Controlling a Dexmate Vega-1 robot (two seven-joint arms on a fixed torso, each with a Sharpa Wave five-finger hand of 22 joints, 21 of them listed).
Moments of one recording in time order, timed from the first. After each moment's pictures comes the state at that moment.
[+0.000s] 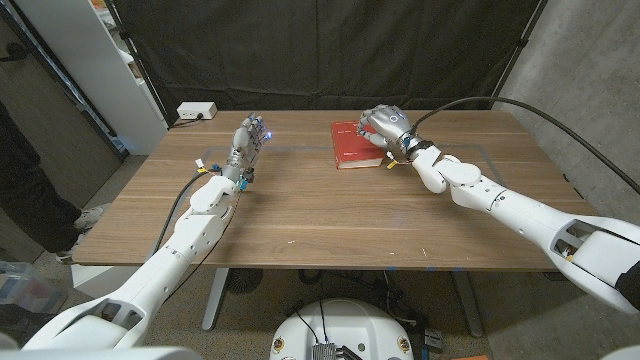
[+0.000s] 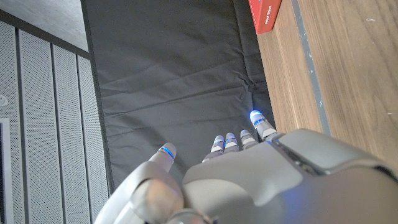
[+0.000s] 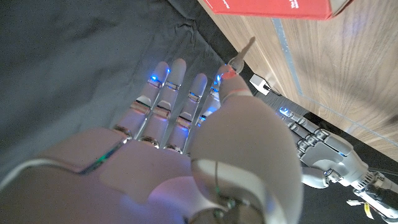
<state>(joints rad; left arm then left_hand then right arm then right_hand) 0.85 0.48 0.30 -1.32 -0.67 -0.29 -0.07 0.01 0.07 0.50 0.18 0.24 -0.12 0.09 0.18 0.17 -0.17 0.04 0.20 0.18 -0.17 0.04 0.19 0.17 -0.17 0.02 0.59 0.18 -0.42 -0.63 -0.89 -1.24 -0.95 0.09 -0.59 1.07 0.06 0.25 -0.15 0.37 0.98 -0.11 0.48 0.31 0.64 -0.14 0.61 0.48 0.67 -0.06 0.54 0.70 0.50 -0.03 0.55 0.20</state>
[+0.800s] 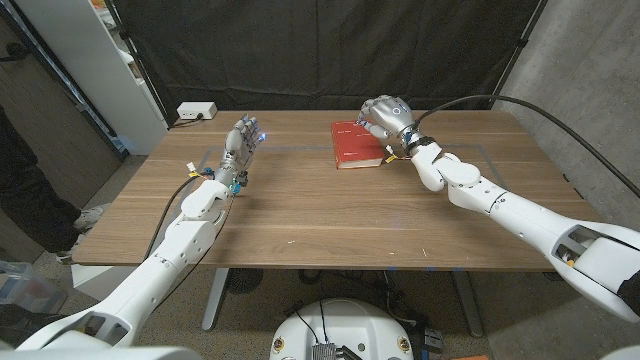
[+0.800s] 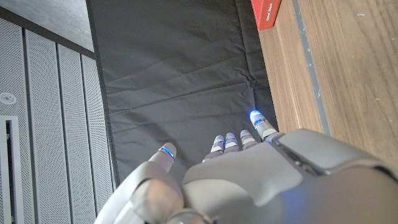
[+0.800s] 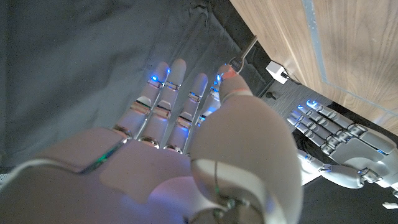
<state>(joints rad) 0.91 0.52 0.27 -1.39 -0.69 -0.30 -0.06 0.01 0.07 0.50 0.18 0.24 -0.12 0.09 0.18 0.17 -0.17 0.04 0.20 0.18 -0.17 0.04 0.19 0.17 -0.17 0.02 0.59 0.18 -0.46 -0.63 -0.85 -1.32 -0.94 0.03 -0.60 1.08 0.05 0.24 -0.14 0.39 0.98 -0.11 0.48 0.31 0.64 -0.15 0.62 0.48 0.68 -0.07 0.52 0.71 0.50 -0.03 0.56 0.20</state>
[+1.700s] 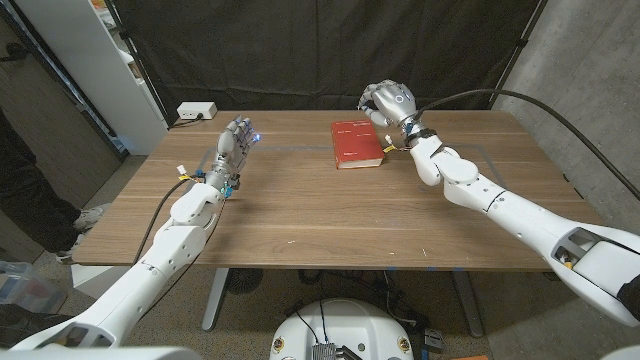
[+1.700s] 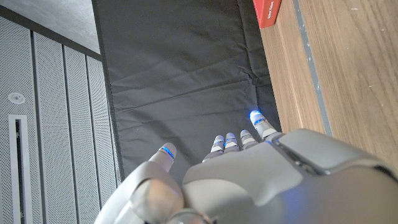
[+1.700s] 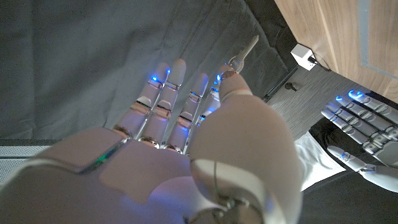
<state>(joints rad) 0.97 0.57 0.24 -1.44 -0.72 -0.31 -0.08 0.01 0.07 0.50 0.18 0.24 -0.12 0.09 0.18 0.17 -0.17 0.04 0.20 0.18 -0.17 0.04 0.19 0.17 -0.17 0.02 0.58 0.18 -0.48 -0.62 -0.81 -1.41 -0.95 -0.07 -0.61 1.09 0.05 0.23 -0.14 0.39 0.98 -0.10 0.48 0.31 0.66 -0.15 0.62 0.48 0.68 -0.06 0.51 0.73 0.50 -0.03 0.56 0.20</state>
